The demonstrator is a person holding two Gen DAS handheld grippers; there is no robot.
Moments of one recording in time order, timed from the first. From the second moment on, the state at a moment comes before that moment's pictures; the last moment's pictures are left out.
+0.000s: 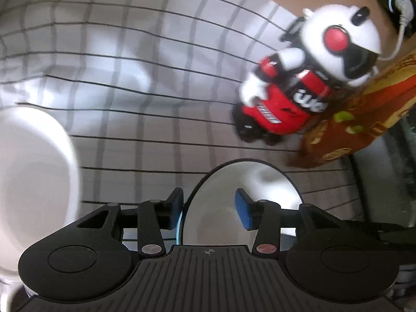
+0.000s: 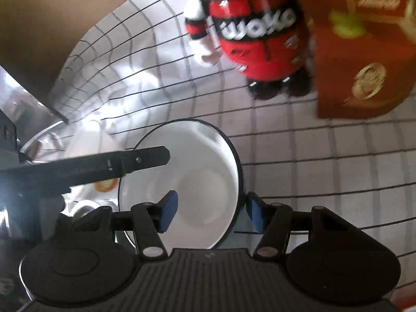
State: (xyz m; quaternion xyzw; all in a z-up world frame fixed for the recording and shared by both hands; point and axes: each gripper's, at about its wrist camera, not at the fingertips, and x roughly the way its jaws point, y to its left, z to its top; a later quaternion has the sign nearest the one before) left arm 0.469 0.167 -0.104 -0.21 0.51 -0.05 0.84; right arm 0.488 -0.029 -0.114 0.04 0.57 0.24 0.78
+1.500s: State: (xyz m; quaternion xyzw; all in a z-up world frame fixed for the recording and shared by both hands) left arm 0.475 0.170 -0.158 -0.29 0.59 -0.09 0.75; right arm 0.506 -0.065 -0.149 0.07 0.62 0.25 0.74
